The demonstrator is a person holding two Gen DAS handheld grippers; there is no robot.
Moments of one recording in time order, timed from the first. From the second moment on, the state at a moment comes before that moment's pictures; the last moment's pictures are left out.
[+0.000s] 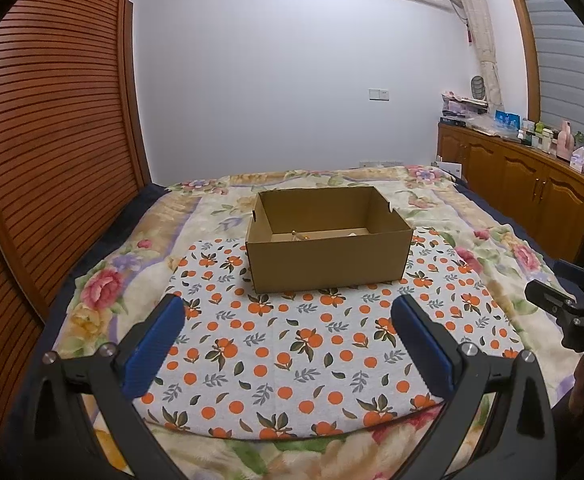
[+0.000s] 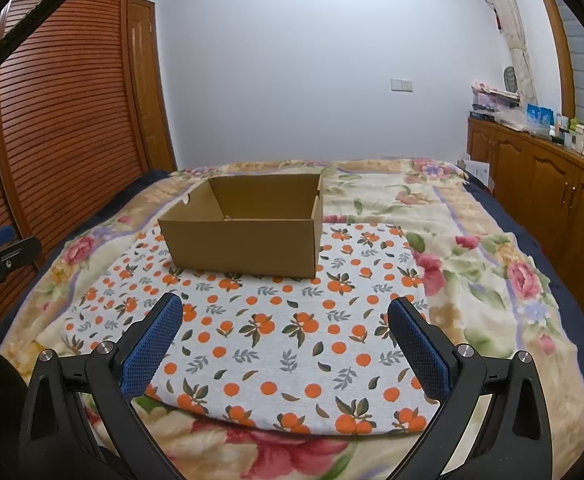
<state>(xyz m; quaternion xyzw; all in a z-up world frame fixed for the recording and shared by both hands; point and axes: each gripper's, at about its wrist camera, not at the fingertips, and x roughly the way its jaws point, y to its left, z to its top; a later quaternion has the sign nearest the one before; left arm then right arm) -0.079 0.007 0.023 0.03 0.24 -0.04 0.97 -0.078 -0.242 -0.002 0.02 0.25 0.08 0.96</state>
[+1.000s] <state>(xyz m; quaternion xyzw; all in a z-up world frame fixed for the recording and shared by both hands) -0.080 0.006 0.019 0.04 0.25 -0.03 0.97 -0.076 -0.252 0.000 0.02 0.25 0.08 0.96</state>
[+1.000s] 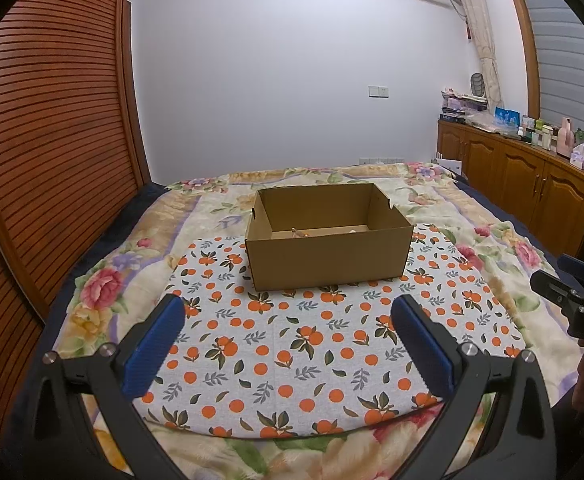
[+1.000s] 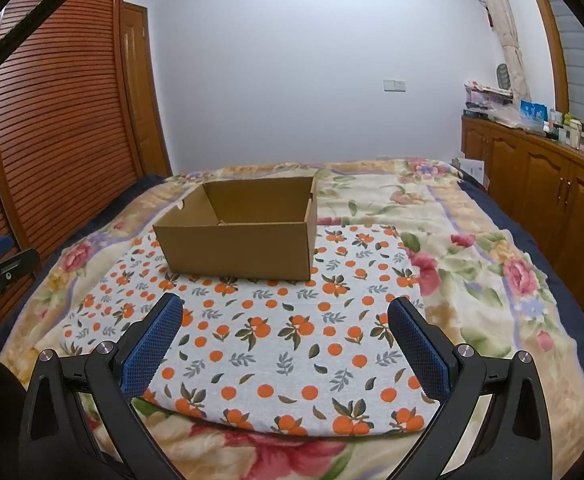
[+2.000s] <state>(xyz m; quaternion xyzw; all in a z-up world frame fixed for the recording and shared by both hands) -0.080 0.006 0.018 0.04 0.25 -0.03 0.97 -0.076 -0.253 0.000 0.02 0.25 0.08 0.96</state>
